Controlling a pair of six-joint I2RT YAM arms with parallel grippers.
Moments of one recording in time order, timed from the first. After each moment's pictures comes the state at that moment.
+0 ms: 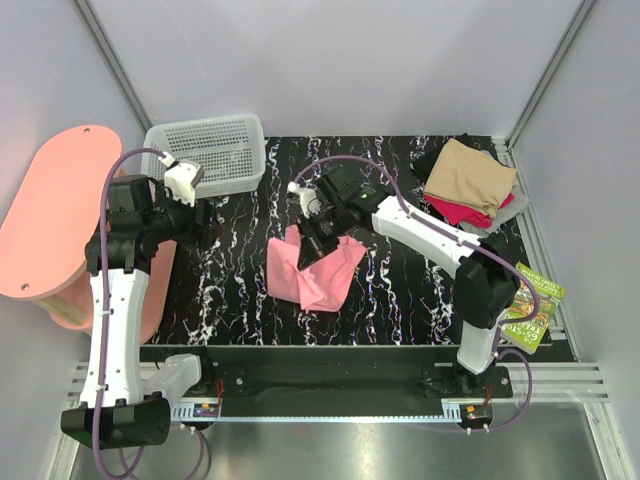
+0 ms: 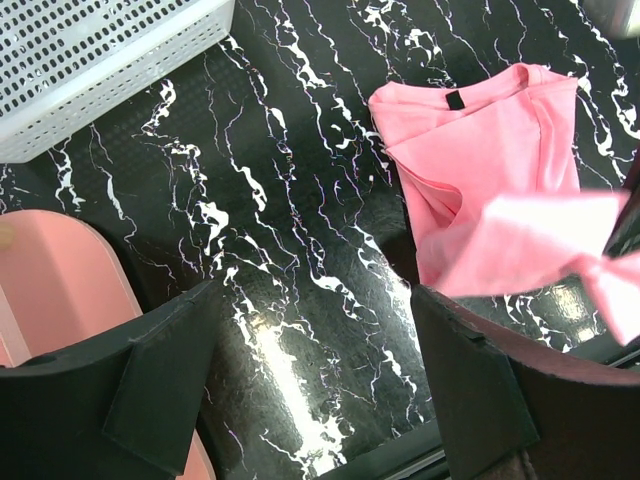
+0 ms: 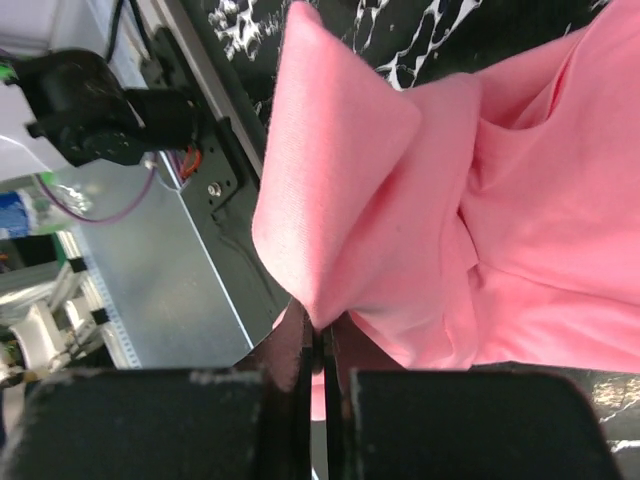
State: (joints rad) left arm 0.08 1.00 1.26 -0.93 0.44 0.29; right arm 0.80 1.84 1.61 -0.75 -0.62 0.19
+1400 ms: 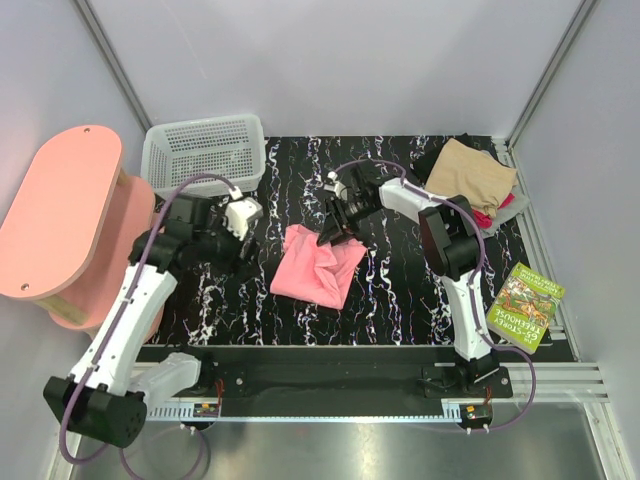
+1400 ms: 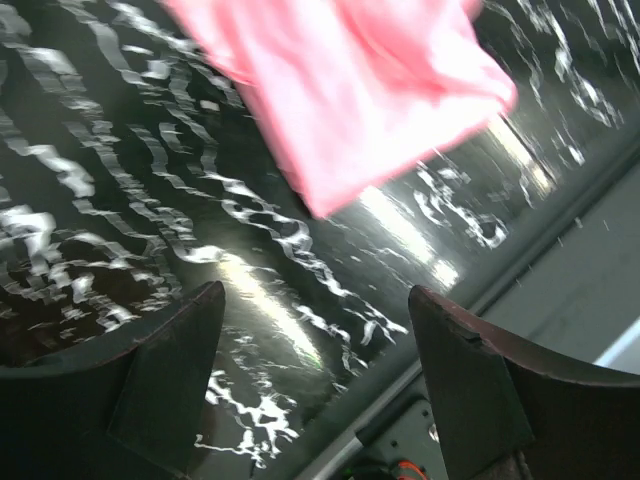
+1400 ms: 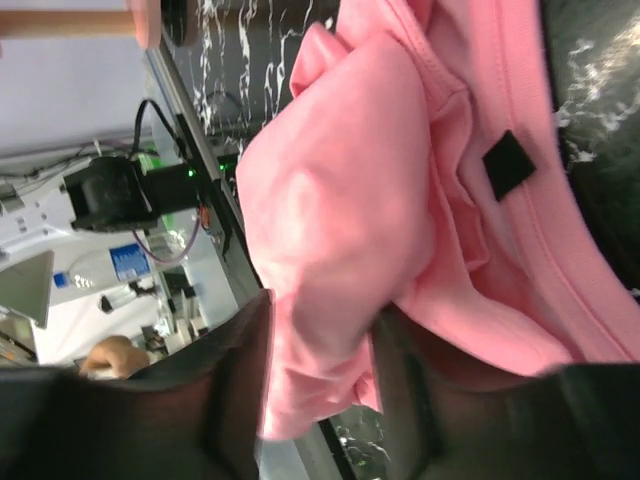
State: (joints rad) left arm -0.22 1.01 1.08 -0.97 0.43 0.32; right arm 0.45 2.28 1.72 -0.65 -1.02 0.19
